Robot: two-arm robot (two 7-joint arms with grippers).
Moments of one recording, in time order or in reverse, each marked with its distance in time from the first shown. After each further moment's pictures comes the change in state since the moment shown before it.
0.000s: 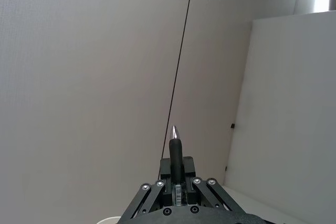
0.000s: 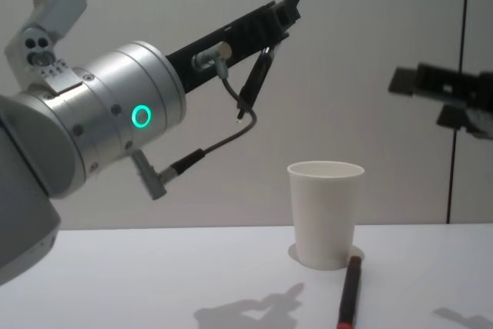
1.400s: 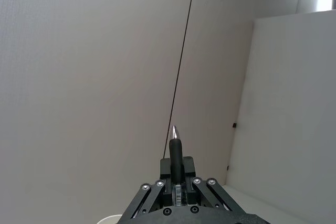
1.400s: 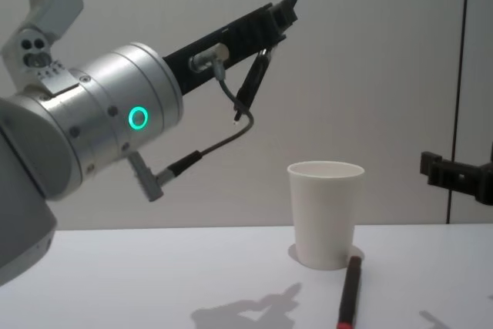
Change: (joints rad) left arm 0.006 0.005 -0.001 -0.007 0.001 0.000 0.009; right arm -0.021 -0.036 -0.067 0.102 -0.520 -0.234 -0.218
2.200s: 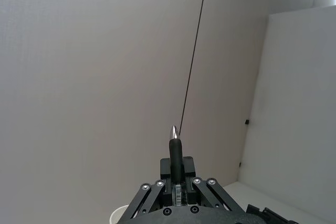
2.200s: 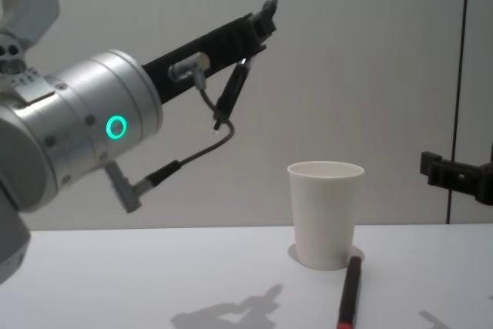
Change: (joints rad) left arm 0.039 0.029 -0.005 -0.044 0.010 -0.004 0.056; right arm 0.000 0.000 0.000 0.000 0.000 0.000 0.000
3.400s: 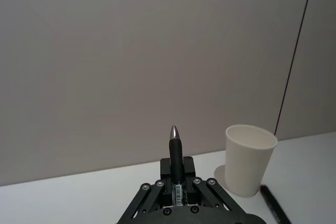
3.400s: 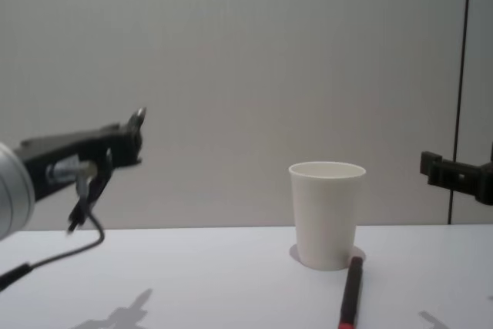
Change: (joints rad) left arm 0.205 0.171 -0.016 -0.188 0.135 0.114 0.445; right arm 0.000 0.000 0.000 0.000 0.000 0.000 0.000
